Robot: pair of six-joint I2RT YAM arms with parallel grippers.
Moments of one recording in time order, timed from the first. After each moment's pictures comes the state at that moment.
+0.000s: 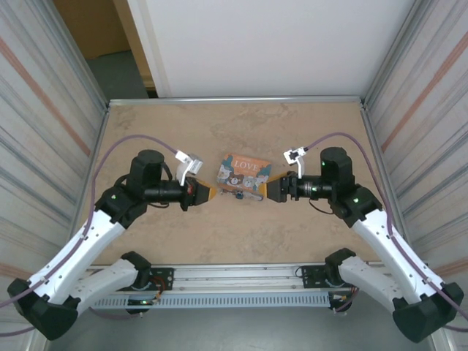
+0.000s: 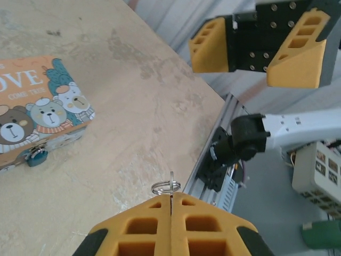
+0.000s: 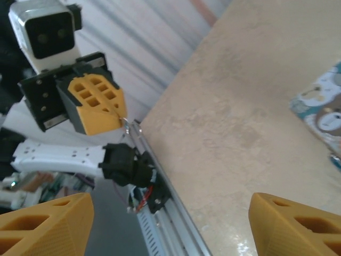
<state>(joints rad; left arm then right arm) -0.58 0.91 0.95 -0.59 0.70 -0.23 0.48 0.88 0.86 -0.41 -0.81 0.48</state>
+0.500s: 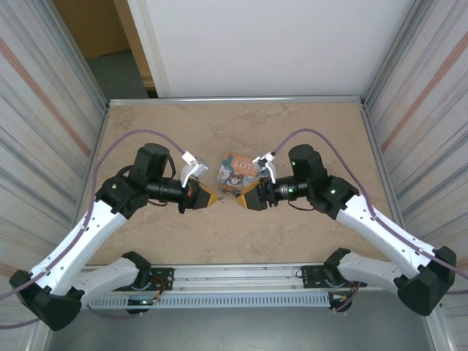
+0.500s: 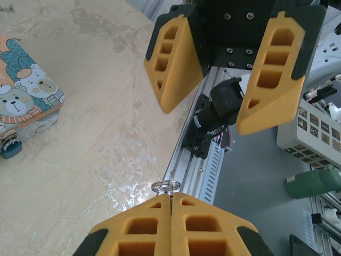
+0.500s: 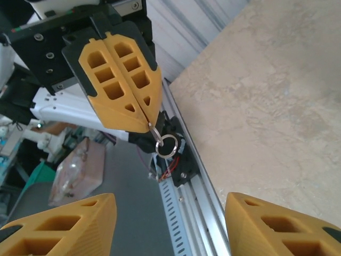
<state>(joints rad) -0.58 0.99 1.06 -0.78 0.81 -0.05 0.73 1.05 0.94 -0.37 -0.80 0.44</state>
